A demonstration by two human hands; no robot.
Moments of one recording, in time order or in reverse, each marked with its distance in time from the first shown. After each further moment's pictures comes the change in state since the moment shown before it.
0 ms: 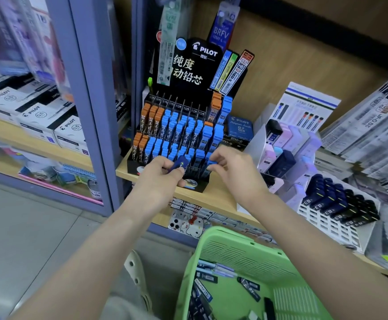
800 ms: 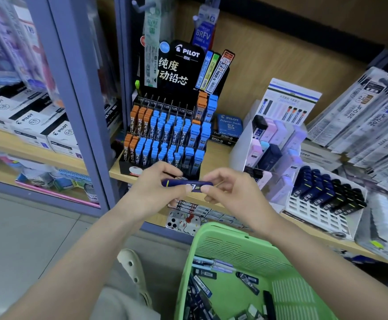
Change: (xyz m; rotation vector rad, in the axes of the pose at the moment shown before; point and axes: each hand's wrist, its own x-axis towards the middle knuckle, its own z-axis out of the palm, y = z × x) left_hand -0.007 -0.009 0.007 0.083 -0.150 0.098; right_hand -0.057 -0.017 -0.022 0.614 -0.128 0.184
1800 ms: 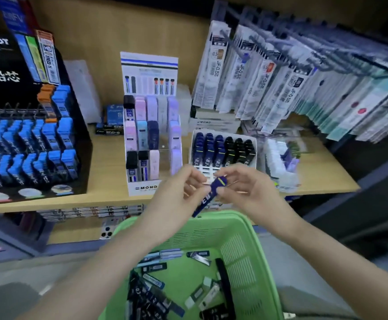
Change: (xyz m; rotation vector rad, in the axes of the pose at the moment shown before) left_hand -0.017 0.026 0.217 0.292 -0.333 0.476; right_hand -0.138 0.076 -0.154 0.073 0.355 0.098
